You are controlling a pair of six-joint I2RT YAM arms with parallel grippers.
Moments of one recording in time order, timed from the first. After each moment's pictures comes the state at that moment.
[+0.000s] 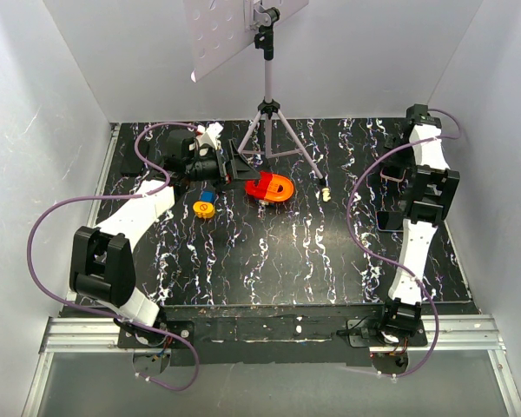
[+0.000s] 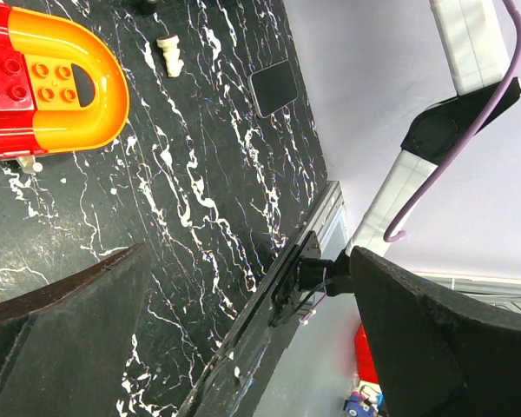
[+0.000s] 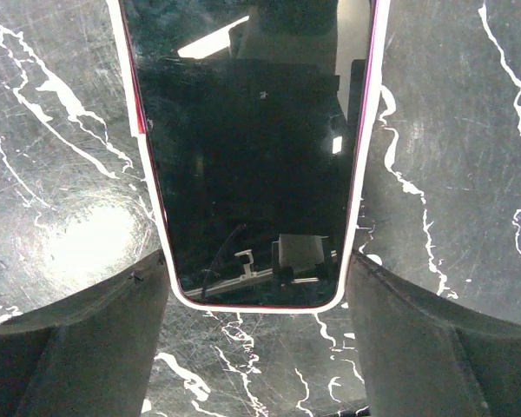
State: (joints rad) left arm -0.31 1.55 1.17 -0.09 0.82 -0.69; right arm -0.17 2.55 2.36 -1.06 0.03 0.18
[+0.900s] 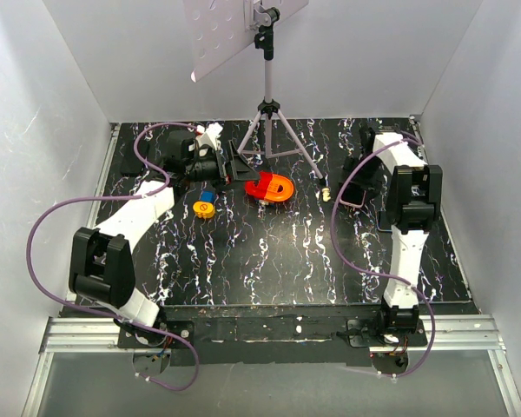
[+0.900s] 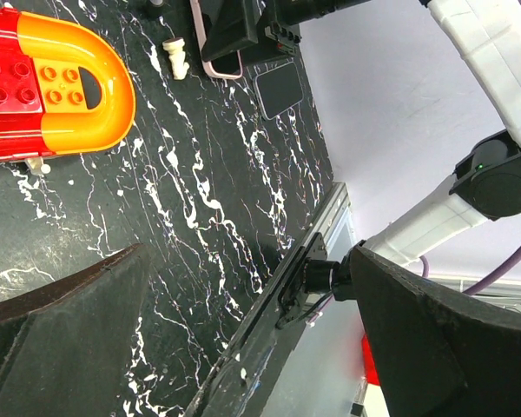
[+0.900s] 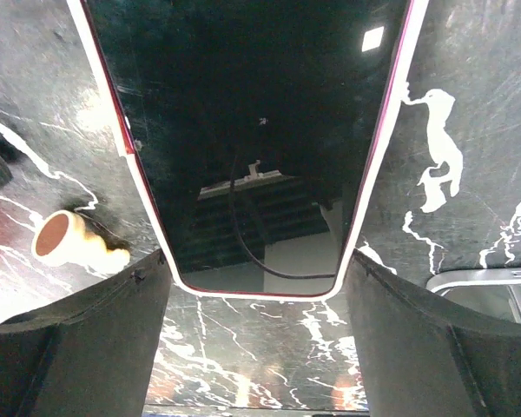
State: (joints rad) left arm -0.31 1.55 1.16 -0.09 0.81 -0.68; right arm 0.05 2.25 1.85 -1.10 -0.09 0.35
